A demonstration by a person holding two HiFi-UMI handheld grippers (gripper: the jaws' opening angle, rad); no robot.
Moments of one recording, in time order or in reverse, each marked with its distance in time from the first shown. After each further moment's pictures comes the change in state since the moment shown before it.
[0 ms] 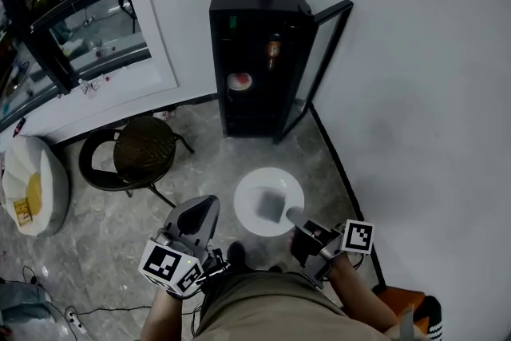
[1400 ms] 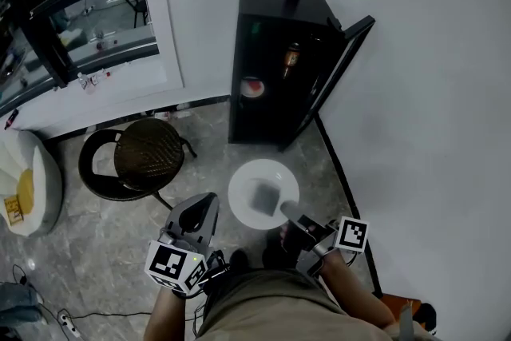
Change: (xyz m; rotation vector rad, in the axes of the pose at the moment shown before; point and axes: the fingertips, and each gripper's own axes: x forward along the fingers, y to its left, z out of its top) left arm -0.004 0.107 -0.003 -0.019 -0.019 0.076; right arm 0.116 0.017 -0.004 -0.035 -0.015 0.016
